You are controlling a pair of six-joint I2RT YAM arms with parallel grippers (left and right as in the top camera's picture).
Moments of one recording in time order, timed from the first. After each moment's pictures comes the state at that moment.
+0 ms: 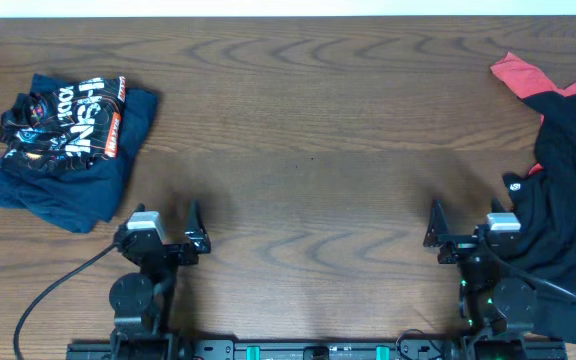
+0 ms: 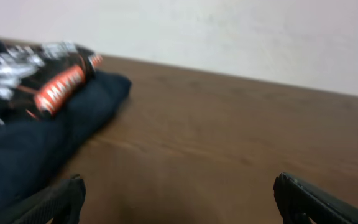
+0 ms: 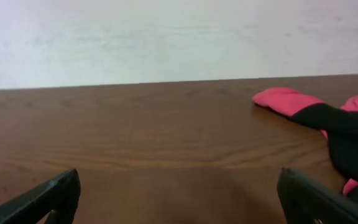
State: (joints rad) left arm 0.01 0.06 0.04 -0.15 0.05 -0.19; right arm 0.04 0.02 0.03 -0.09 0.00 0.10
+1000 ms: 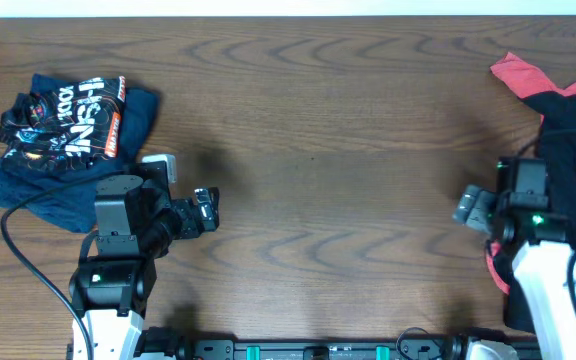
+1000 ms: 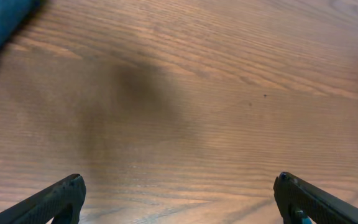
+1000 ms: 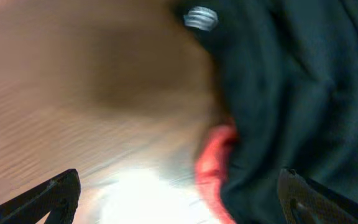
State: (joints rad) left arm 0.01 0.83 0.67 -0.62 0.28 -0.22; right arm -0.13 1.17 0.72 -0.74 0.28 0.35
